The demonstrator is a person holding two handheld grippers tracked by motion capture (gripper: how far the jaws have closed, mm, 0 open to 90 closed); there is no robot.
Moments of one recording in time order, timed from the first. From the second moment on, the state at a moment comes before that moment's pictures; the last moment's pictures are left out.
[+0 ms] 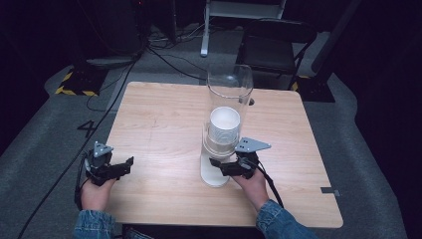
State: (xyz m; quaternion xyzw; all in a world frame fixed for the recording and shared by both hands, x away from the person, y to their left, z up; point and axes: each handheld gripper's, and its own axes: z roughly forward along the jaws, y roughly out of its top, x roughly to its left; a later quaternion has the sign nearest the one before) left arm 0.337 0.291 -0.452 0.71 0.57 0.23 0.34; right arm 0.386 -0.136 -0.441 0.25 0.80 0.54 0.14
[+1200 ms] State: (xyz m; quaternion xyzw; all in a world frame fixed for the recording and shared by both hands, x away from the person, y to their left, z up) left arm 0.337 0.290 -0.451 0.71 0.57 0.23 0.34; right arm 0.387 -0.138 -0.444 0.22 0.80 0.52 0.19
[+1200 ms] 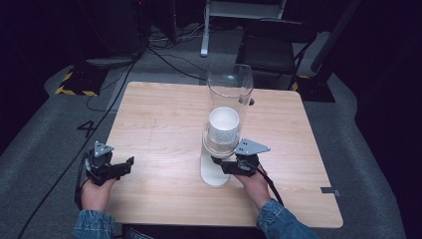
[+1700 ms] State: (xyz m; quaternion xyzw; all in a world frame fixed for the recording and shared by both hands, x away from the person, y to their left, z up) left arm 0.337 0.290 -0.451 0.72 0.57 0.23 0.34; right arm 0.390 -0.140 -0.446 0.22 0.80 0.52 0.20
